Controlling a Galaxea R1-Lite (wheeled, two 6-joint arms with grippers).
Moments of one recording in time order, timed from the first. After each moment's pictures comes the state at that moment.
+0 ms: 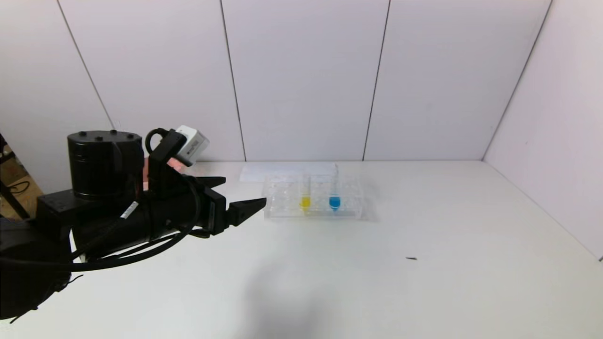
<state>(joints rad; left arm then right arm) -0.44 1.55 -0.70 -0.60 -0.24 -0.01 0.00 0.00 0.00 0.00 0.00 0.00</state>
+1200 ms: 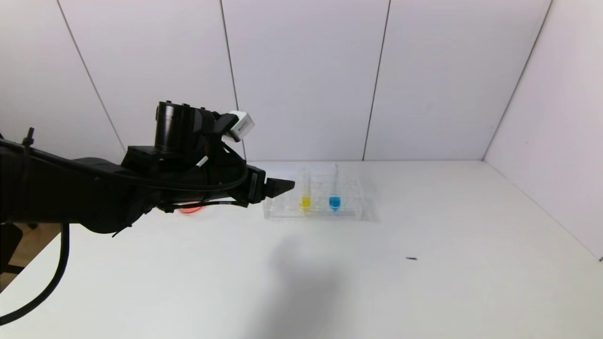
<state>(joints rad) -0.48 1.78 -1.08 -0.33 -0.25 -0.03 0.00 0.00 0.00 0.00 0.00 0.00</state>
